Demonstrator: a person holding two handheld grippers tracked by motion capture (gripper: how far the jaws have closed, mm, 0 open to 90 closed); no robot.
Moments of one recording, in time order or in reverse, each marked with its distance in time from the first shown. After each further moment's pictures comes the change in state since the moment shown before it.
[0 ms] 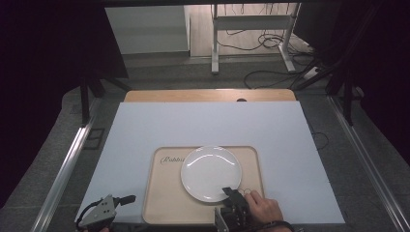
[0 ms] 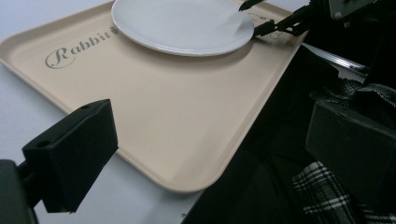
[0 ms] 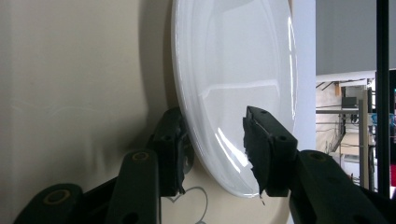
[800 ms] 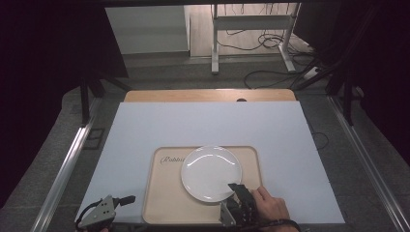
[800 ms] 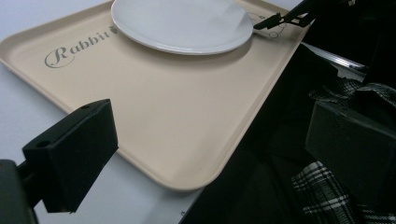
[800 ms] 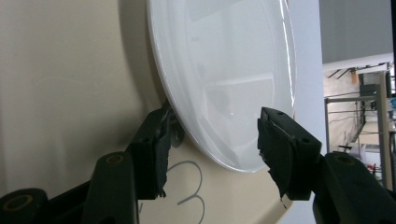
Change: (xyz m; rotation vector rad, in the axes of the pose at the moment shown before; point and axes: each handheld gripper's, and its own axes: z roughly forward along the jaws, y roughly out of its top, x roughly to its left) left arm -0.001 -0.001 -0.001 -0.001 -0.001 0.000; right arm -0.014 -0.013 -0.008 0.013 0.040 0.063
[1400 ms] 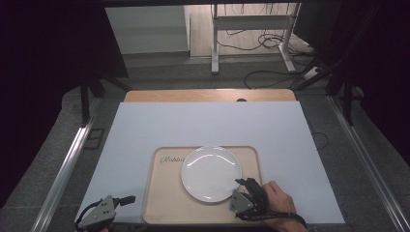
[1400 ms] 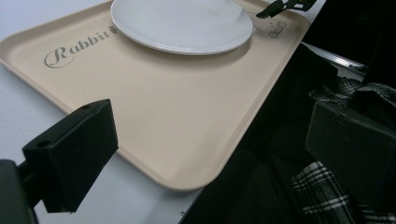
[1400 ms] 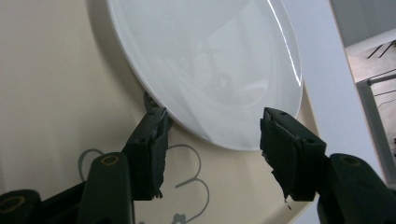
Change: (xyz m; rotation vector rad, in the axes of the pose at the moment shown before) left arm 0.000 0.000 0.000 0.001 0.000 0.002; right arm -0.022 -0.026 -0.004 -0.064 0.098 0.236
